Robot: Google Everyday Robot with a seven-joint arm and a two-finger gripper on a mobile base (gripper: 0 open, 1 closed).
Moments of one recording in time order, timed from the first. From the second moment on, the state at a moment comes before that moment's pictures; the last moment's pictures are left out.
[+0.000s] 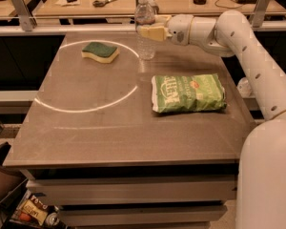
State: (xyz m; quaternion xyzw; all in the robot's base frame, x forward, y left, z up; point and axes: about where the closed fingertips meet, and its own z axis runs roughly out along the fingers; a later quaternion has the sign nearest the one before) arm 0.790 -0.033 0.921 -0.41 0.60 0.36 0.58
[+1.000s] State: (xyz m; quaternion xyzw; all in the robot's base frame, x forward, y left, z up) arm 0.790 -0.031 0.926 -0.42 0.62 0.35 0.57
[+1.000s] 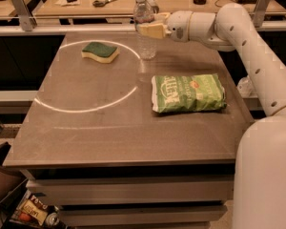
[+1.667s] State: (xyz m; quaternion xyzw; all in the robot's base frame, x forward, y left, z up) arm 0.790 -0.048 0.932 -0.44 0.68 0.28 0.51
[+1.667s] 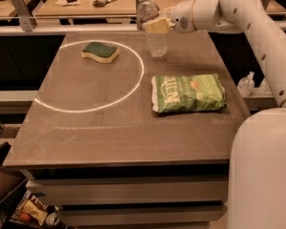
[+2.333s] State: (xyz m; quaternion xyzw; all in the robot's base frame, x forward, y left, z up) arm 0.786 -0.069 0.928 -0.45 0.74 0.19 0.45
